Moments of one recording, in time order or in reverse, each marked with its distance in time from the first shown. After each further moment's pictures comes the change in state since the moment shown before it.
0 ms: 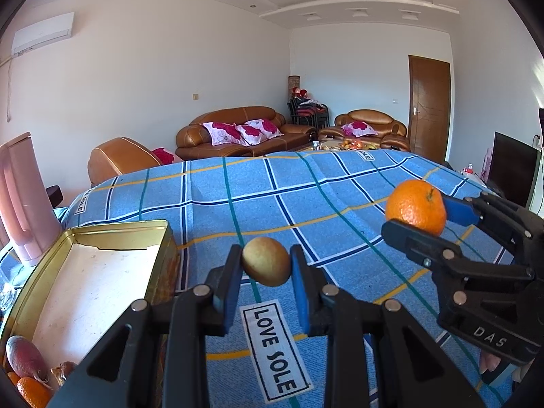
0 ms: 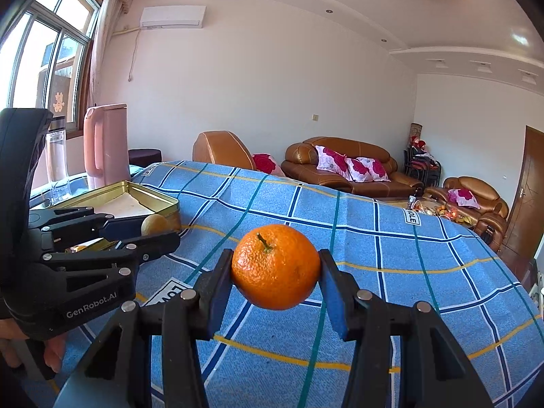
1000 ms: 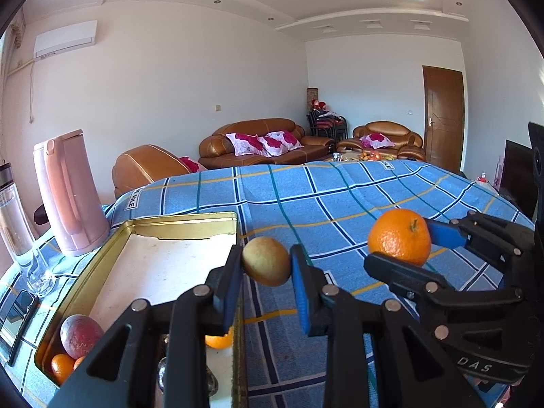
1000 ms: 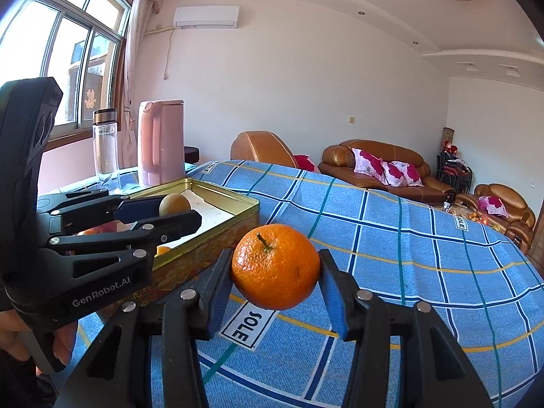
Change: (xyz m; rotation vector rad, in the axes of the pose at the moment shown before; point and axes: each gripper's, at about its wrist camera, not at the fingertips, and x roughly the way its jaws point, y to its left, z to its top) left arm -0.065 0.049 -0.021 -0.021 -0.057 0.083; right arm -0.015 0.082 0.001 -0.033 -0.001 0.144
